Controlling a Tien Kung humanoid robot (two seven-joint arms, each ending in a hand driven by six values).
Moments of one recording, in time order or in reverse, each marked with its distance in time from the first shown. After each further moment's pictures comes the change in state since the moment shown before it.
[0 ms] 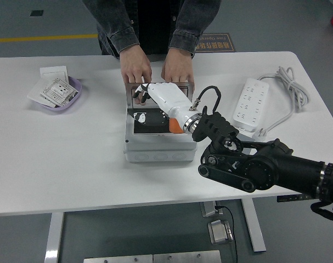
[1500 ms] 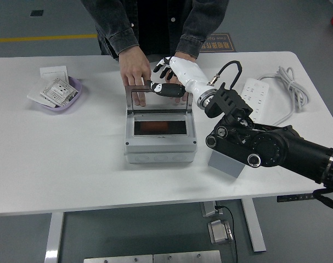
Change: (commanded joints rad) left arm -0.004 -0.011 0.027 -0.013 -0.020 -0.005 0.012; right arm 0.053 -0.002 0.066 -0.123 0.188 0.045 -0.005
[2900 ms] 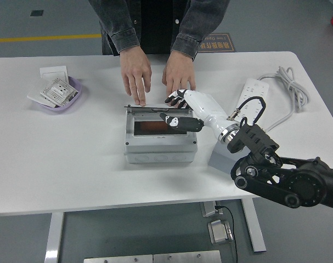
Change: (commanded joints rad) left arm 0.010 0.003 0.025 0.007 -0.041 0.012 -0.011; right arm -0.226 -0.233 0.033 0.372 -0.123 -0.056 -0.019
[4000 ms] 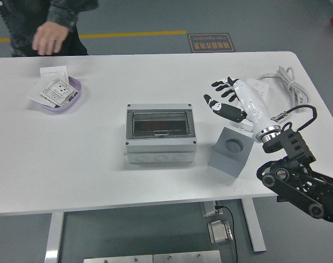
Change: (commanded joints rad) left arm 0.011 -0.011 -0.014 0.004 0.016 -0.002 0.005; right arm -0.333 -0.036 0.470 0.031 -0.020 -0.071 0.092
